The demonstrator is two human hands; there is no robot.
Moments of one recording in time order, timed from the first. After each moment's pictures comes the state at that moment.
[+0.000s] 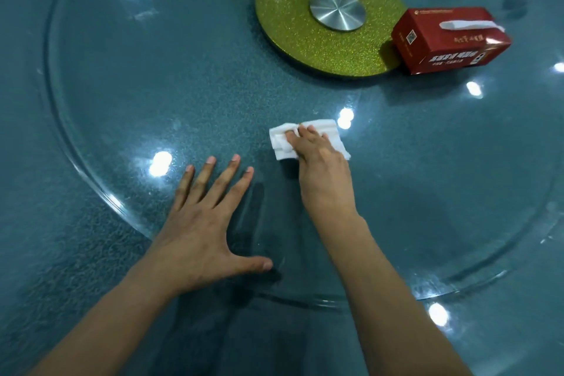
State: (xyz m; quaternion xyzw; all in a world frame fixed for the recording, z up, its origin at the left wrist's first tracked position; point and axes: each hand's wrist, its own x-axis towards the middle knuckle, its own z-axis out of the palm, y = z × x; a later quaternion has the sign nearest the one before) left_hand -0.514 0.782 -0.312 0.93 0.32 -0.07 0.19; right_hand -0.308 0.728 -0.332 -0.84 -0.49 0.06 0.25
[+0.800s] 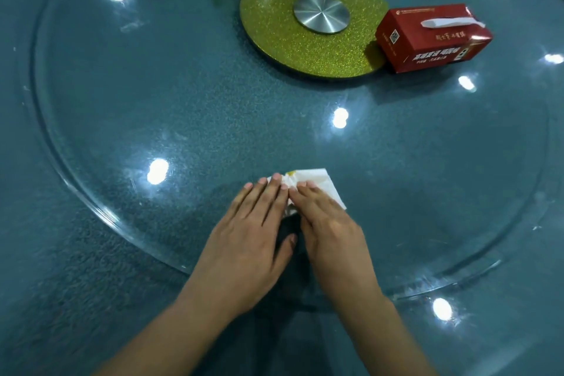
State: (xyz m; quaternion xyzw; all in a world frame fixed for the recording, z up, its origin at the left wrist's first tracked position) left_hand -0.470 0.734 -0.318 0.96 0.24 0.02 0.13; right_hand -0.336 0.637 -0.331 -0.82 -0.51 0.04 0.25
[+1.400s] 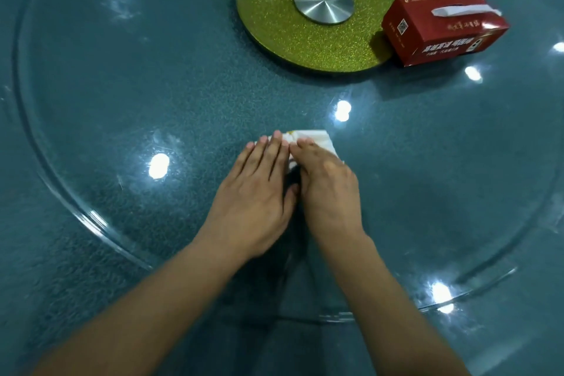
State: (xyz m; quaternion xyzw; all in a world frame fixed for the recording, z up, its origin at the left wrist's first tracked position) left_hand -0.418 0.781 -0.320 0.95 0.28 -0.01 0.12; right_hand -0.303 0.707 -0.322 -0.85 -0.47 0.02 0.25
